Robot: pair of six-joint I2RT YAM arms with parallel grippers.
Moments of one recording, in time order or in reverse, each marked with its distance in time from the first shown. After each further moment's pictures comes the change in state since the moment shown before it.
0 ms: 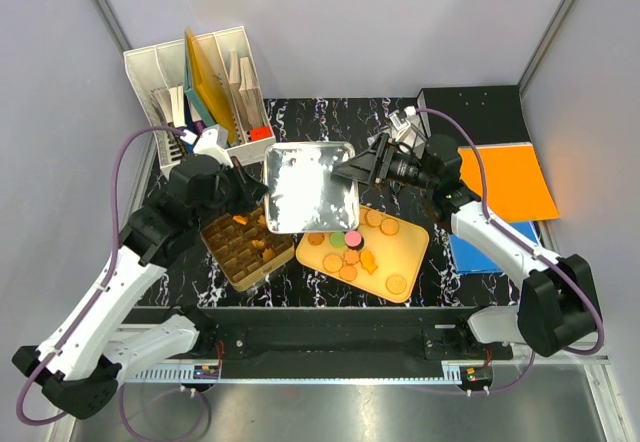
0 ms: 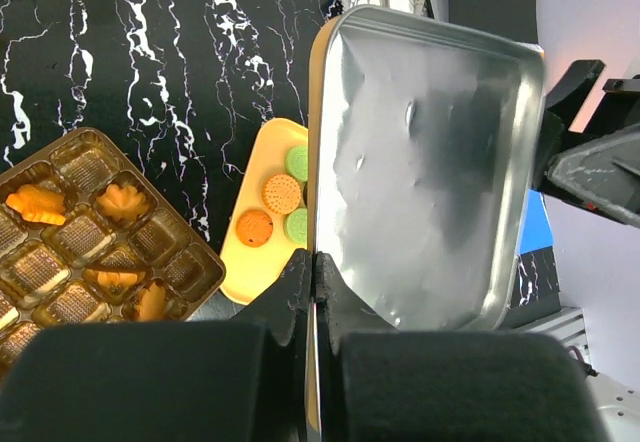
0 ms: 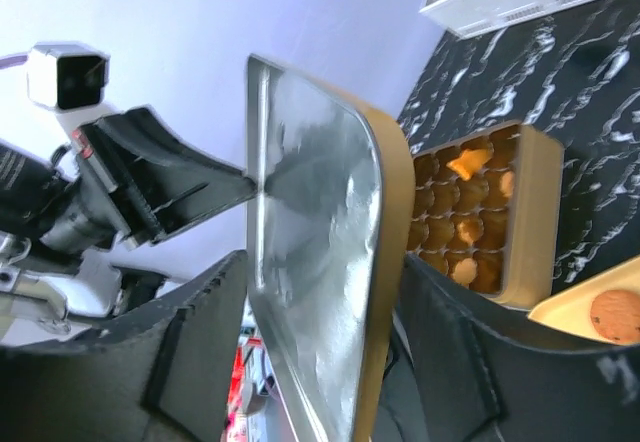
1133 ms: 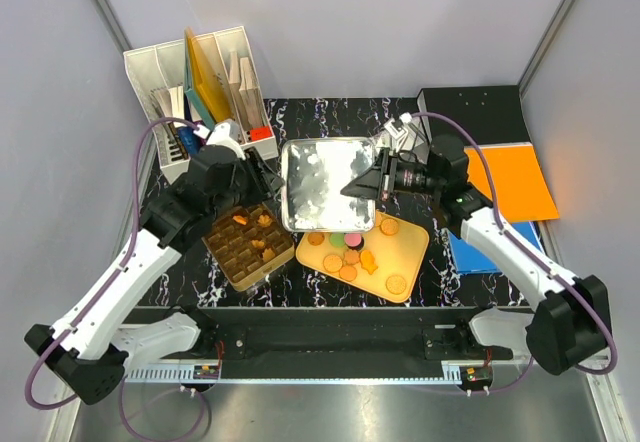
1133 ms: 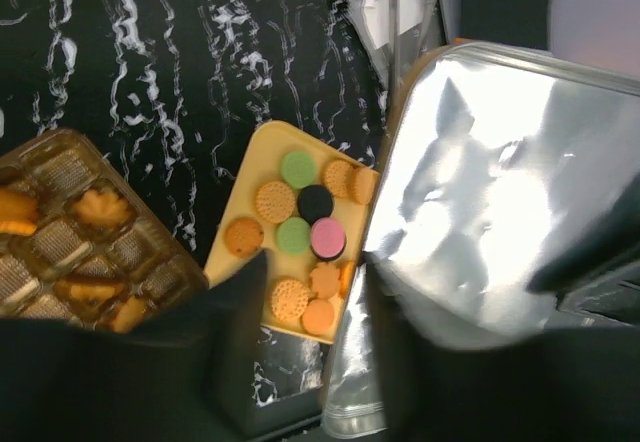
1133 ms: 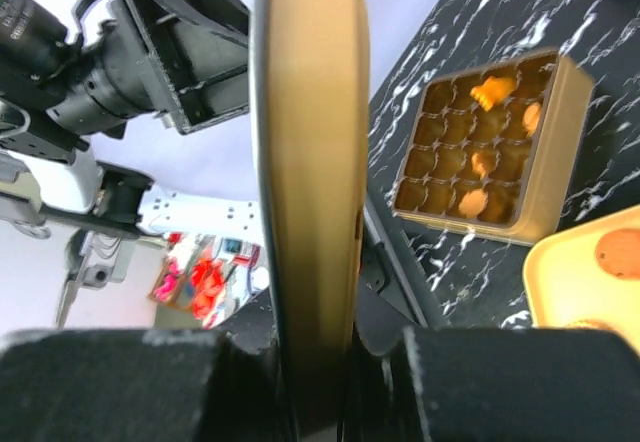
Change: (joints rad) left arm 0.000 0.097 -0.002 0.067 -0.001 -0.047; right arm 0.002 -0.089 0.012 -0.186 -0.185 -0.140
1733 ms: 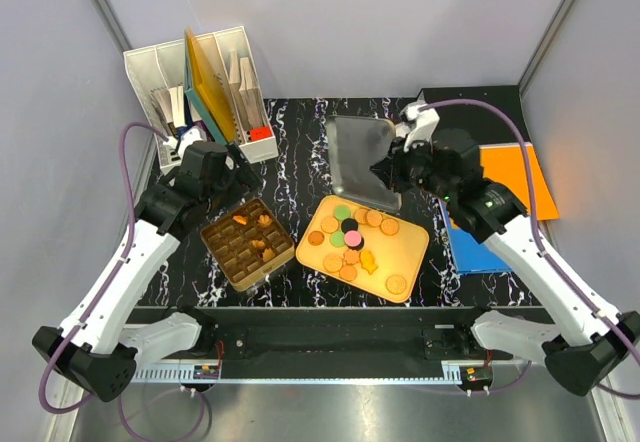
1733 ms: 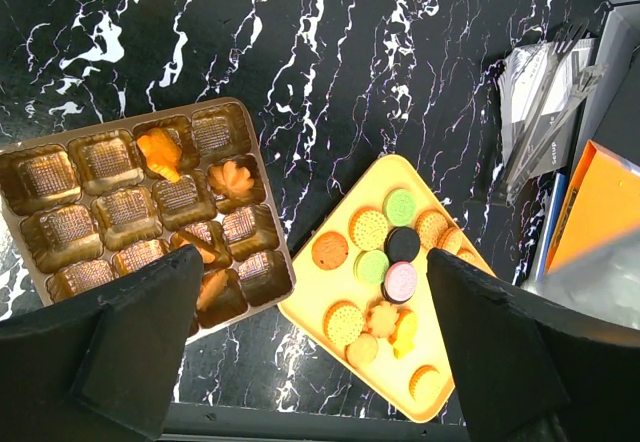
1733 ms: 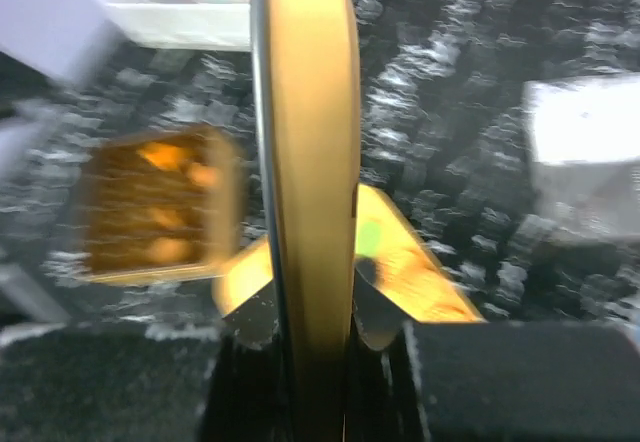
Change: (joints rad) left arm 0.146 0.043 0.035 -0.217 -0.163 -0.159; right arm 0.119 -0.138 0.307 -0.638 0.721 -0.618
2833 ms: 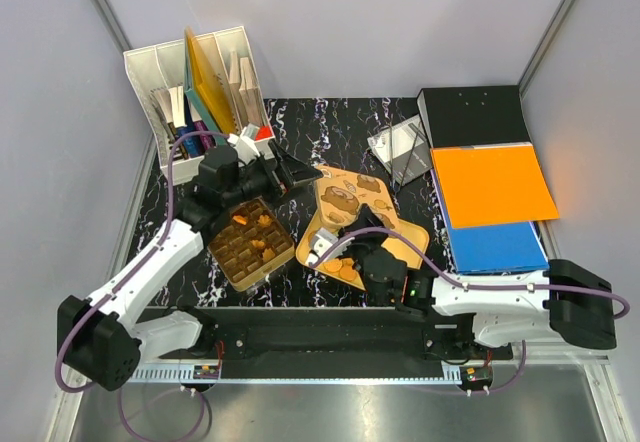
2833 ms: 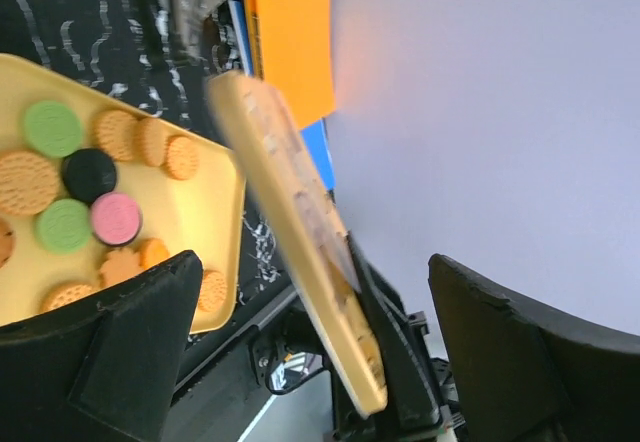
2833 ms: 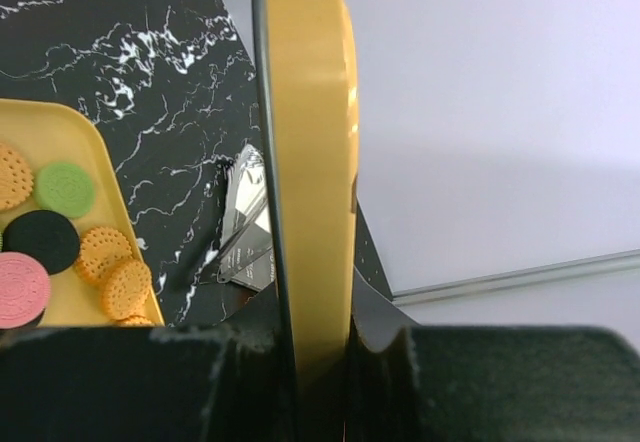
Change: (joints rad) left arm 0.000 0.048 -0.316 0.793 0.743 -0.188; right arm 0.740 0.096 -0.656 0.992 1.171 -1.347
